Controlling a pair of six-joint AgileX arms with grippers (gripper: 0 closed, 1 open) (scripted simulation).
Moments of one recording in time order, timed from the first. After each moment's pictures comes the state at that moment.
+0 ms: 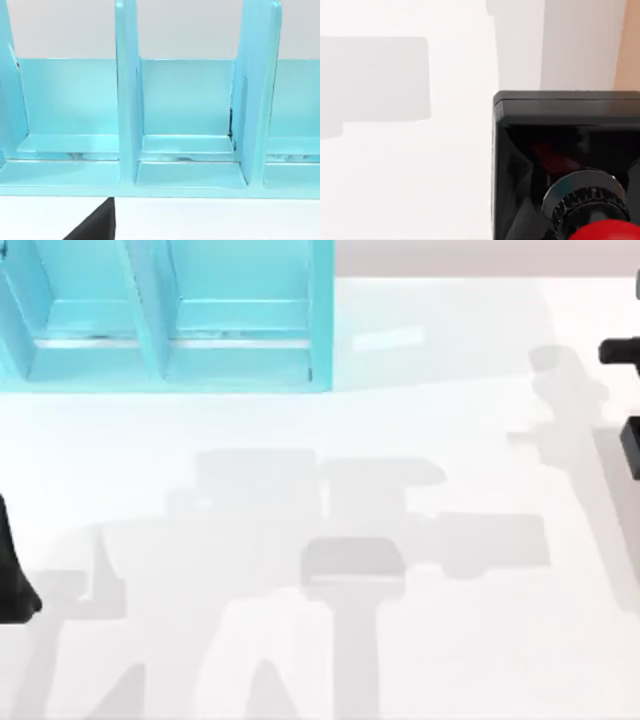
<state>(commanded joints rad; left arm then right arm) 0.00 0.00 0.00 0.00 0.00 0.00 0.10 1.92 1.76 -1.43 0.00 0.12</state>
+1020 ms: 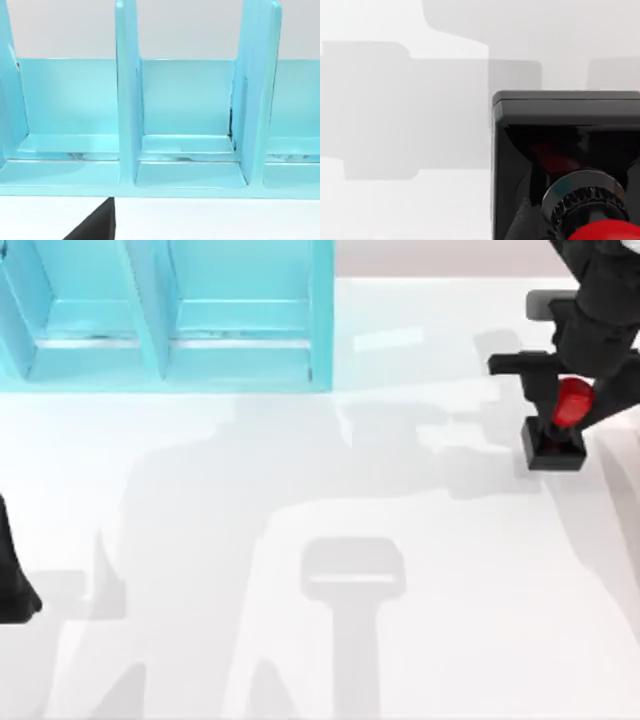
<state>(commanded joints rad) 0.00 0.00 0.00 0.00 0.00 0.00 0.21 2.26 1.95 -1.25 0.00 0.24</state>
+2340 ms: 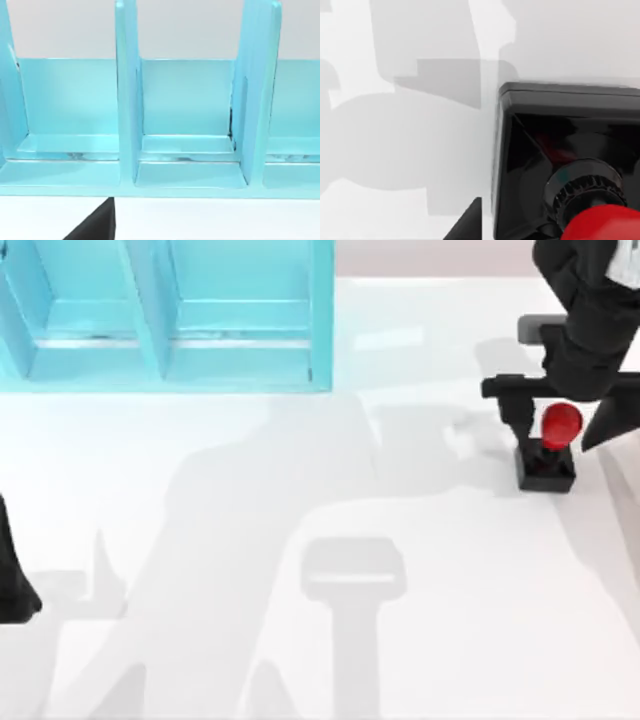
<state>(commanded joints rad) 0.00 0.00 0.00 0.00 0.00 0.00 0.21 2.28 1.86 -1.15 0.01 0.24</state>
